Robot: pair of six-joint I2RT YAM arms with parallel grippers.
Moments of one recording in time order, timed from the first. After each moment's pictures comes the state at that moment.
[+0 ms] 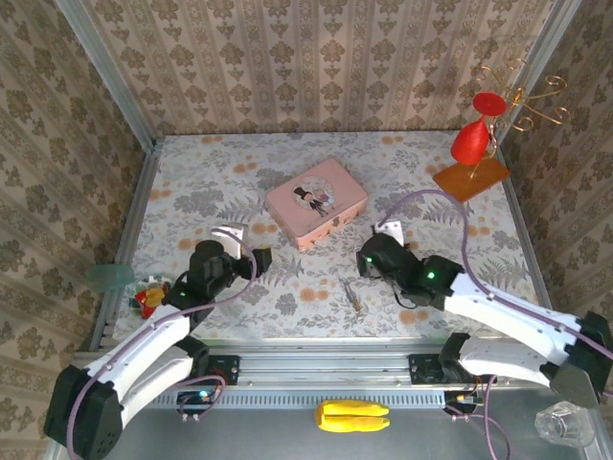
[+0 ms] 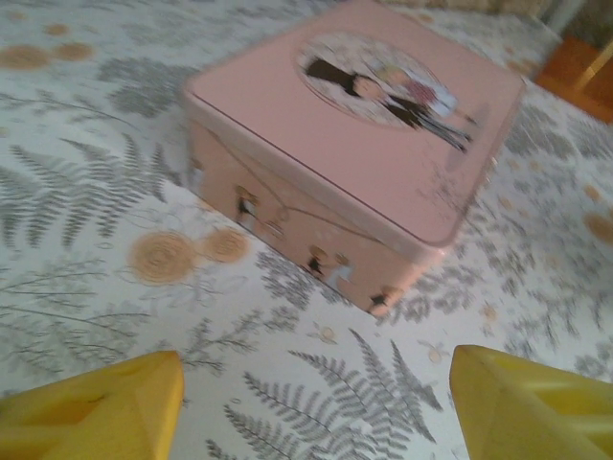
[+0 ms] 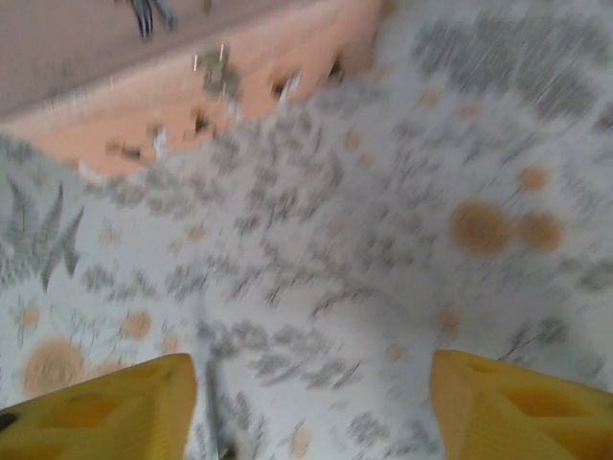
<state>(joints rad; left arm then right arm) -0.49 0.81 0.33 0.07 0.06 -0.26 0.87 1.01 0.81 -0.65 0.56 0.57</state>
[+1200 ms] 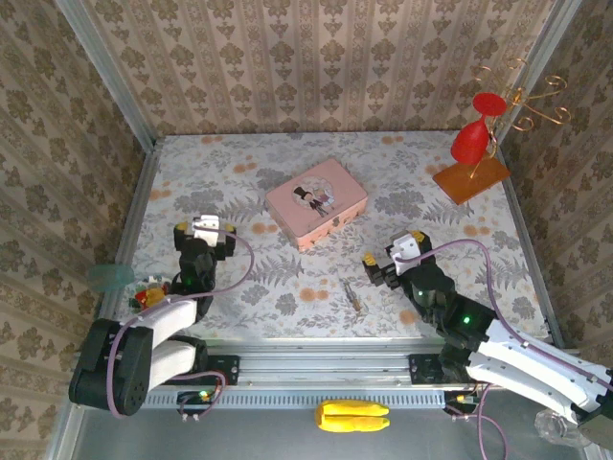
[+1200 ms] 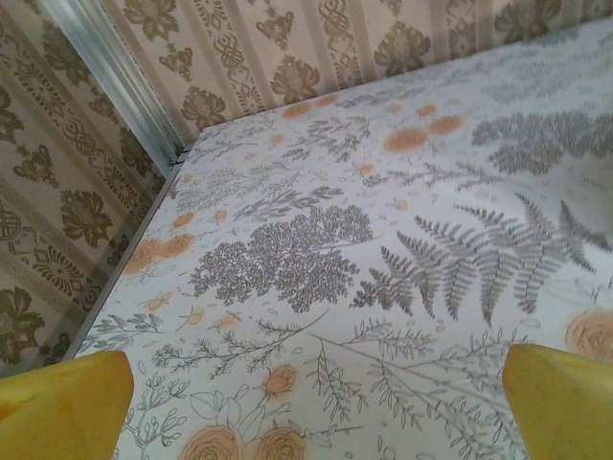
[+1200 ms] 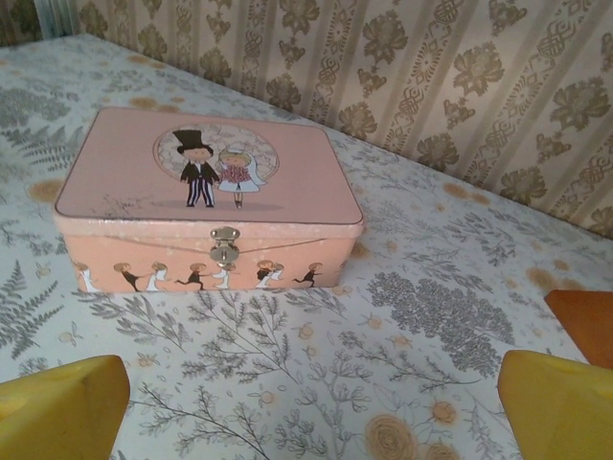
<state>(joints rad) -0.27 1.15 0.20 0.70 -0.33 0.23 0.85 0.60 0.38 -0.06 0.57 -0.09</state>
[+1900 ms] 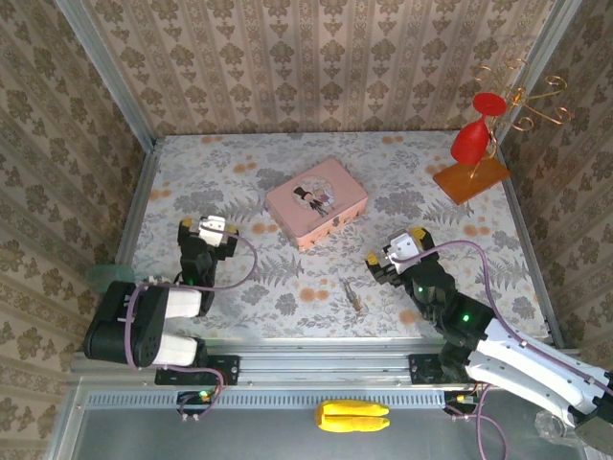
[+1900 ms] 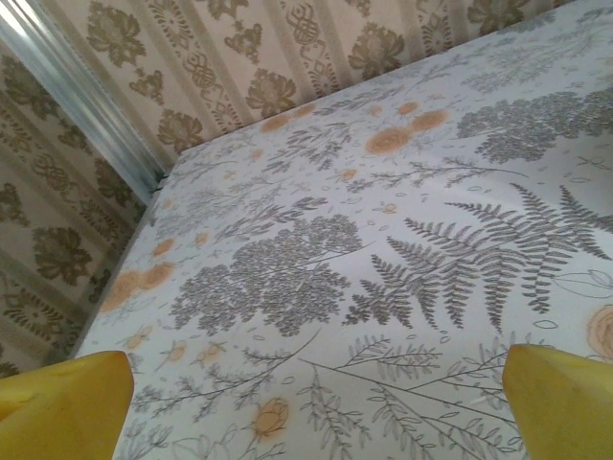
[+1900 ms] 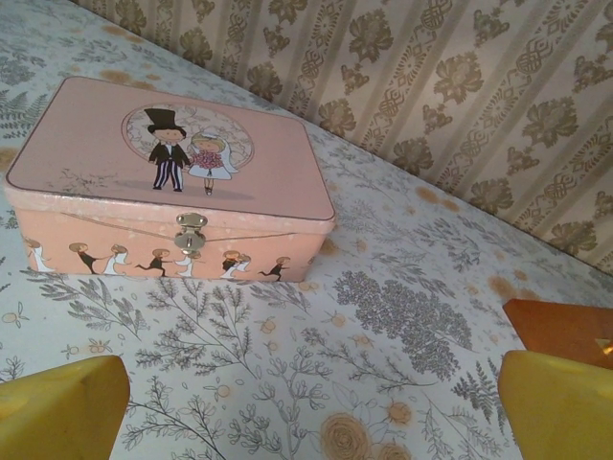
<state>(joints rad) -0.21 1.40 0.19 0.99 -0.21 0.32 0.81 0.61 0.38 -0.06 0.57 -0.19</state>
